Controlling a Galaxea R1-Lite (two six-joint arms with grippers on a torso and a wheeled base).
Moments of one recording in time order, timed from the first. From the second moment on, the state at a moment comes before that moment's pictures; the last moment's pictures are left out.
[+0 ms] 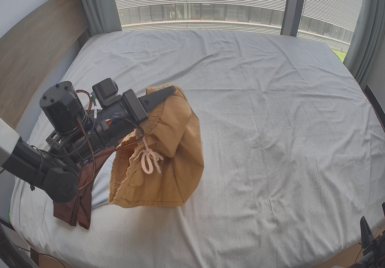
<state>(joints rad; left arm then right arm) -0.44 1.84 -0.75 -1.31 -0.47 -0.76 0.00 0.02 -0.02 0.00 -0.01 0.00</state>
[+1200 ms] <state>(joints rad) -0.66 1.86 -1.02 -1.35 -0.45 -0.98 0.00 0.02 -0.02 0.00 -0.01 0.00</state>
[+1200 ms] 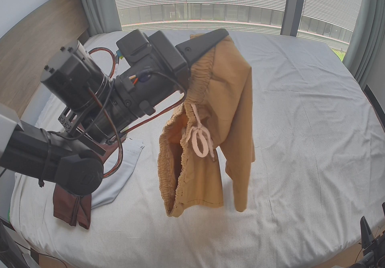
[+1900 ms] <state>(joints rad) -0.57 1.91 -0.98 -1.45 -0.41 -1.06 0.00 0.02 -0.02 0.00 -0.01 0.00</state>
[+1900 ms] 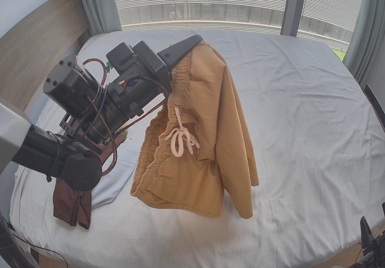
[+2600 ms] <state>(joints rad) -0.49 1.98 -0.86 -1.55 -0.42 -0.81 0.00 0.02 -0.02 0.00 -0.01 0.00</state>
